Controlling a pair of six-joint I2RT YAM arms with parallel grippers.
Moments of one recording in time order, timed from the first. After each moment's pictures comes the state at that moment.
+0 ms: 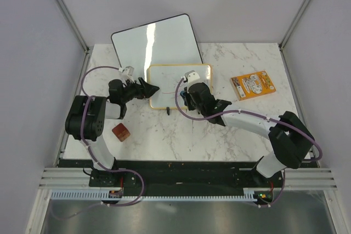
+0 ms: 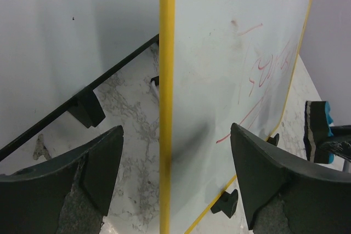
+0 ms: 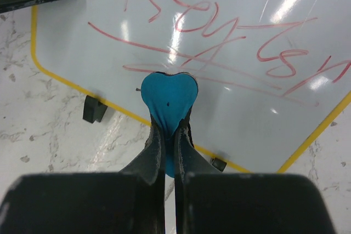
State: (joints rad) left arm -0.08 1.81 0.66 0.93 0.65 -0.52; right arm 0.83 1.54 0.95 0.03 0.30 0.20
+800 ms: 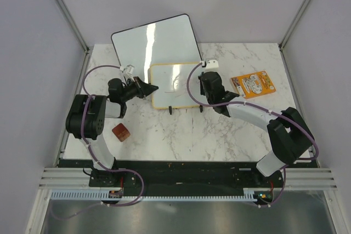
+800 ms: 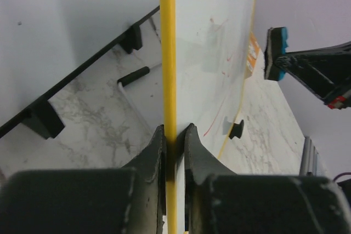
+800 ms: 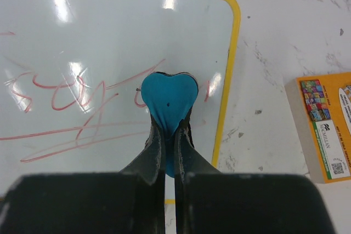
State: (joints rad) left arm -0.07 1.84 0.67 0.98 0.75 -0.61; right arm 0.65 1.59 0.99 0.14 0.49 0.22
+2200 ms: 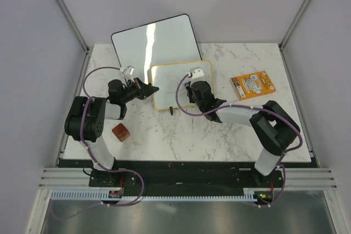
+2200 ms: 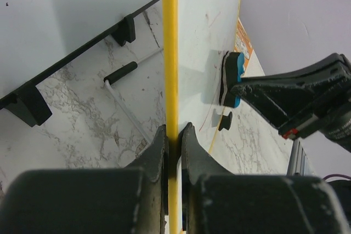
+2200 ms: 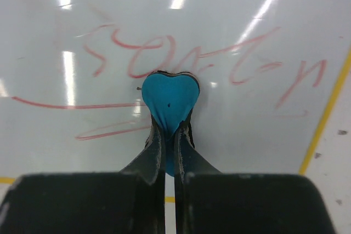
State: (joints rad) left arm -0.08 1.81 0.65 0.98 0.76 -0.67; right arm 0.69 1.72 0.91 0.37 0.37 0.17
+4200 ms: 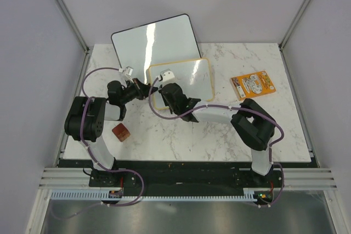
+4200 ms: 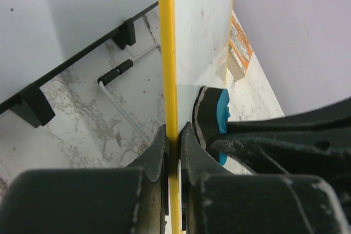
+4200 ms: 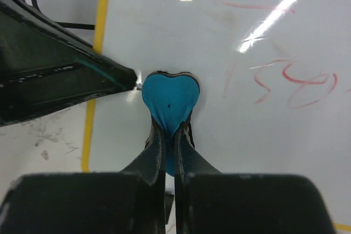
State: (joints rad) left arm -0.08 1.81 0.63 1.04 0.76 -0.67; right arm 0.91 1.90 1.22 0.22 0.46 0.19
